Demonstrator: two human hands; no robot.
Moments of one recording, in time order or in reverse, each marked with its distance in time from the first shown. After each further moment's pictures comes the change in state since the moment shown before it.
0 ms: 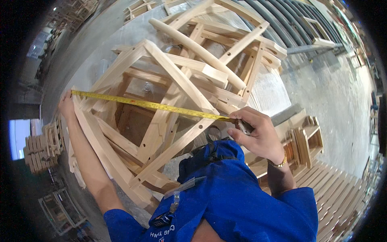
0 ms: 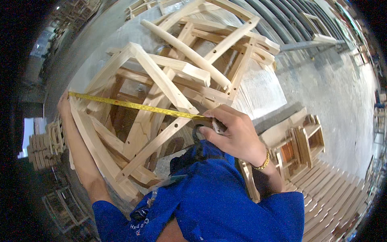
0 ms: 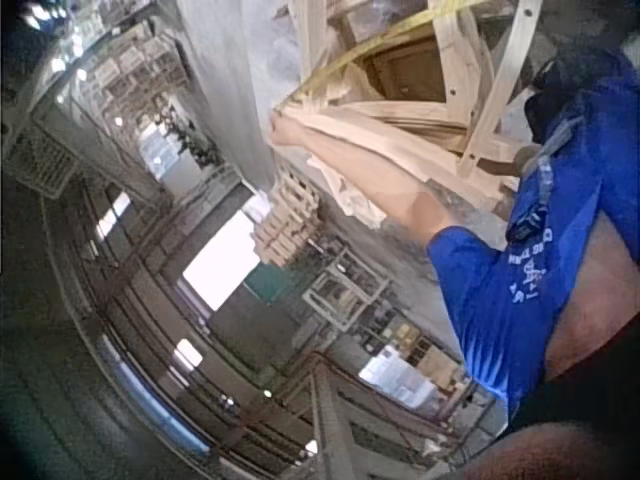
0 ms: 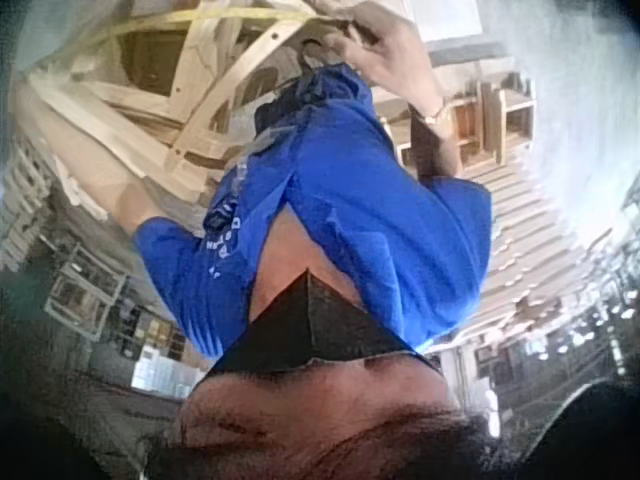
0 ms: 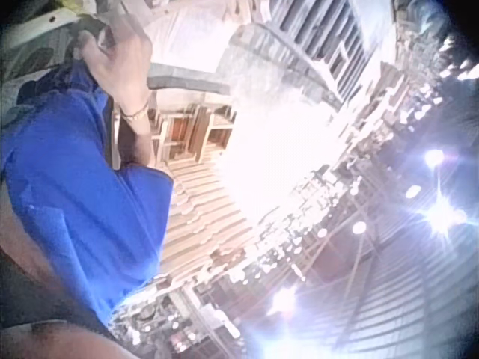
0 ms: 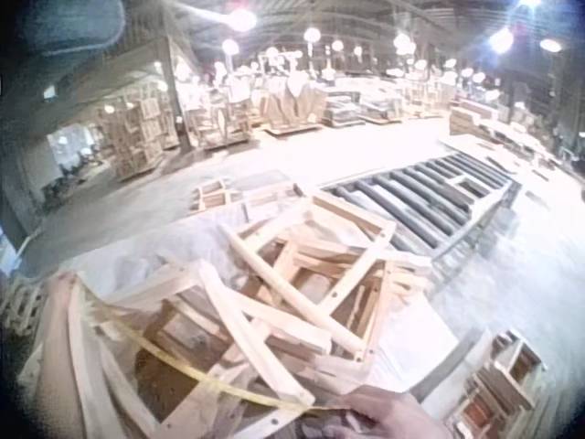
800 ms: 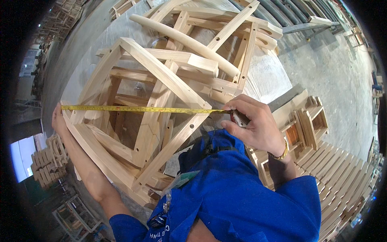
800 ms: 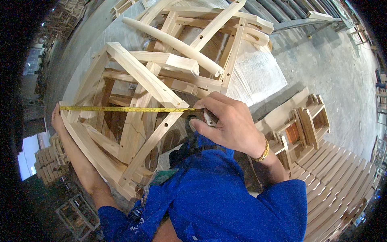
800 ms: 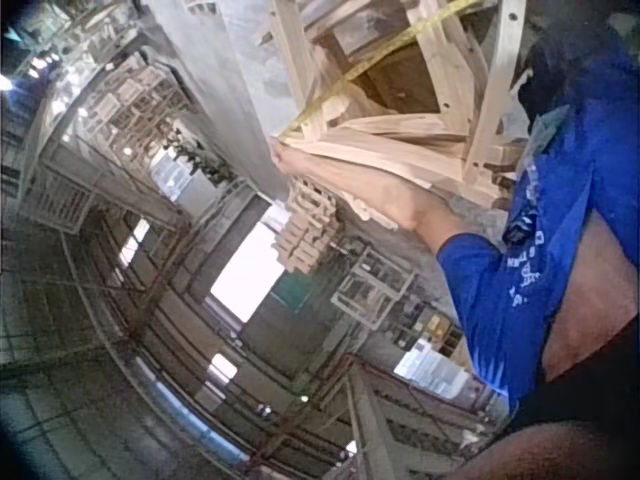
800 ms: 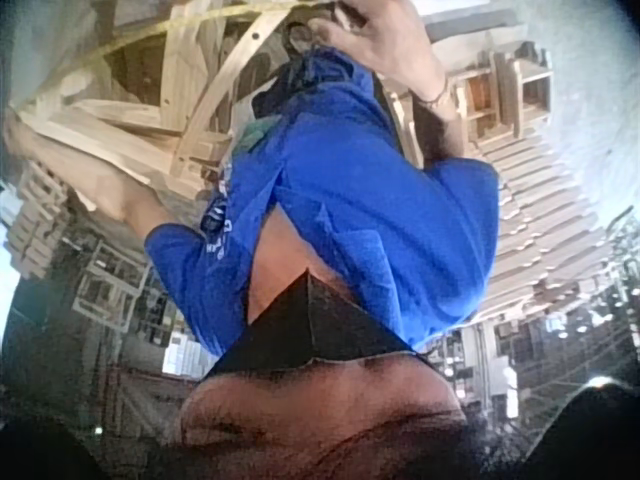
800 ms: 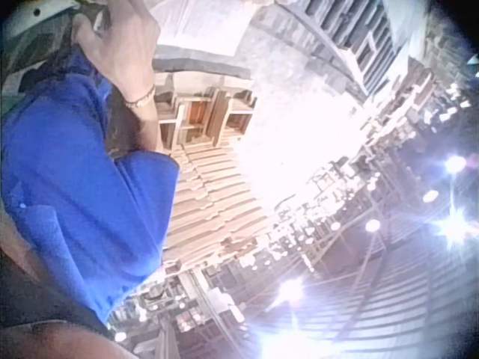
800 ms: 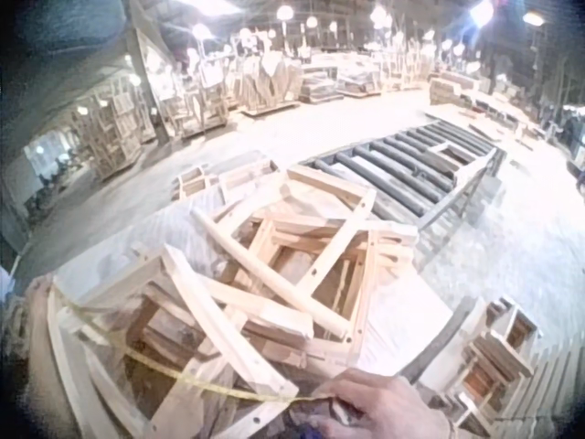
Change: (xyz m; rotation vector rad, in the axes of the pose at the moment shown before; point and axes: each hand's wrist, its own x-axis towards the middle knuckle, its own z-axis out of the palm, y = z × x) left_hand -0.028 0.021 0.001 -0.337 -0.025 -0.117; right_hand 0.006 0.011 0.008 -0.032 0.041 -0.025
